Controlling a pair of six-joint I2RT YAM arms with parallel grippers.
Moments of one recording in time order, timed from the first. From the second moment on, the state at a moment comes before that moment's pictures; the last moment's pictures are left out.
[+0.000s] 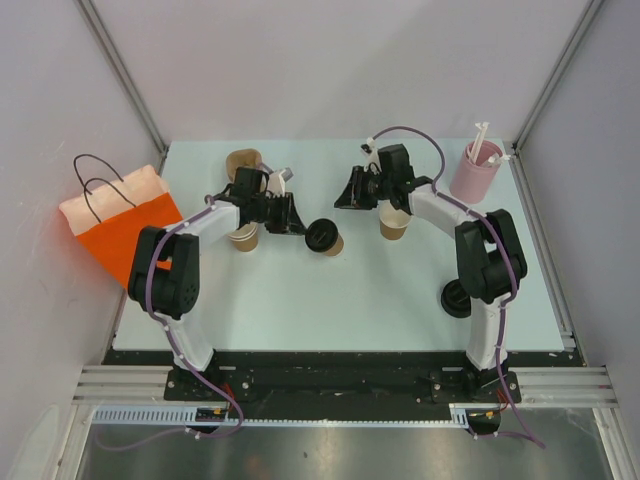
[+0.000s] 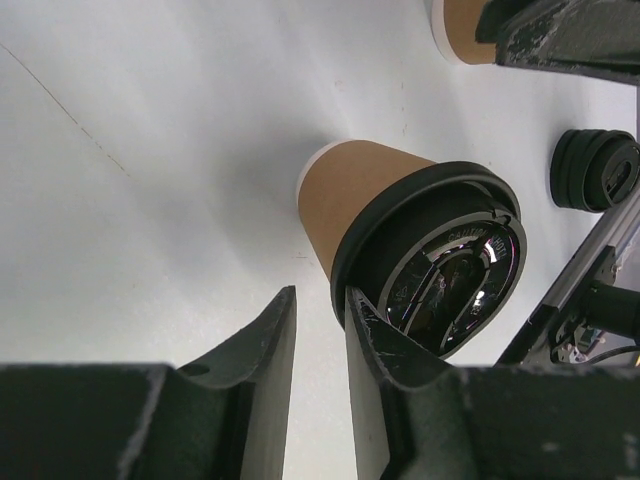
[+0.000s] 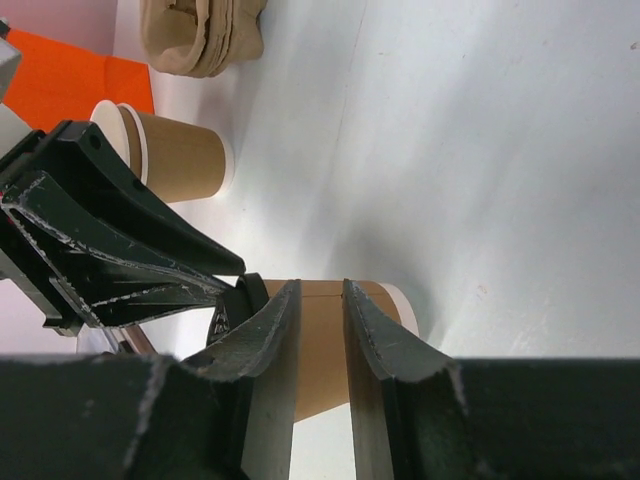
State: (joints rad) left arm -0.26 1.80 1.20 -0.29 0.66 -0.24; right arm 0.41 1.99 1.49 -0.13 -0.54 0.54
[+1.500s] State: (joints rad) left arm -0.30 1.85 1.40 -0.34 0.65 -0.23; right arm 0.44 1.77 1.34 -0.41 -0.50 0.40
